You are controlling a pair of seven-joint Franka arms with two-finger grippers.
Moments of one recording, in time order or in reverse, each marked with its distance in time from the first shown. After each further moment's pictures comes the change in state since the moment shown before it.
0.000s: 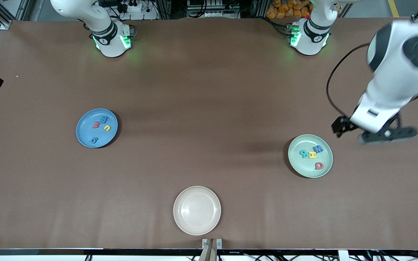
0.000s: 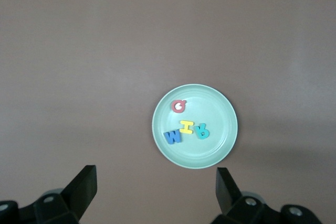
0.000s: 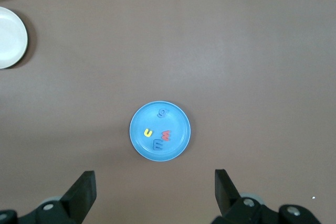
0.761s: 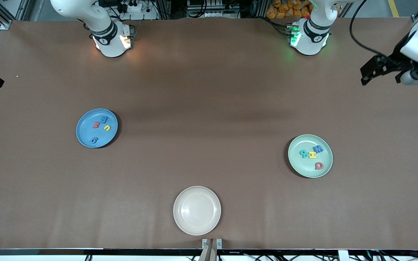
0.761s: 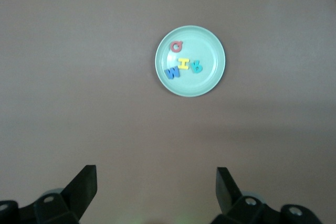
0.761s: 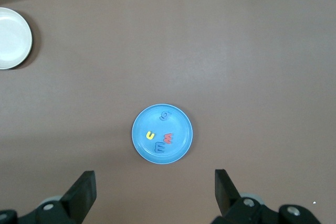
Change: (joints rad) left arm 0.058 -0.198 0.029 0.078 -0.179 -0.394 0.182; right arm 0.006 0.007 0.012 0.002 0.001 0.005 -0.001
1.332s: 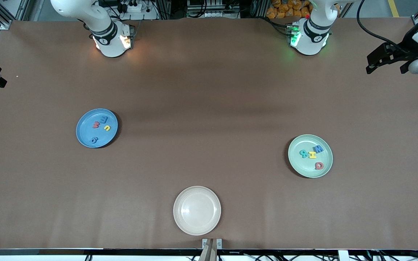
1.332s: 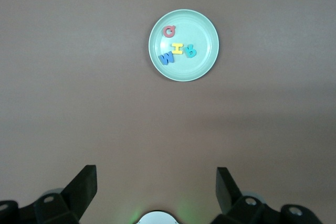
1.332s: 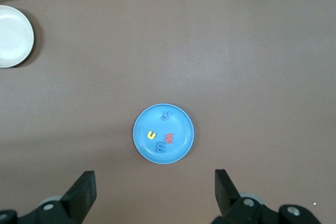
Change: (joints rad) left arm -0.011 0.000 0.039 0.005 -0.044 -0.042 0.075; right arm 0.005 0.001 0.002 0.000 0.000 0.000 0.000
